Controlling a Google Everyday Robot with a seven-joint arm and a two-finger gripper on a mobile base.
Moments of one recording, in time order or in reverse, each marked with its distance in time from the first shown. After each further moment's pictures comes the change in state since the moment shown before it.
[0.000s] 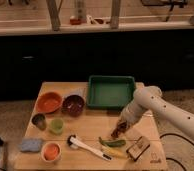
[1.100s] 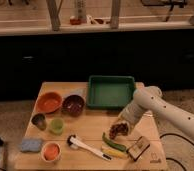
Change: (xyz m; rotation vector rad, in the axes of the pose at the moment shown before) arm 0.000 0.000 -0.002 0.000 0.014 -0.002
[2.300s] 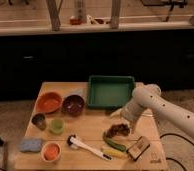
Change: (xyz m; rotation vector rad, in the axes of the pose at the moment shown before) arm 0.004 -0.008 -0.006 -0.005 0.025 -0.009
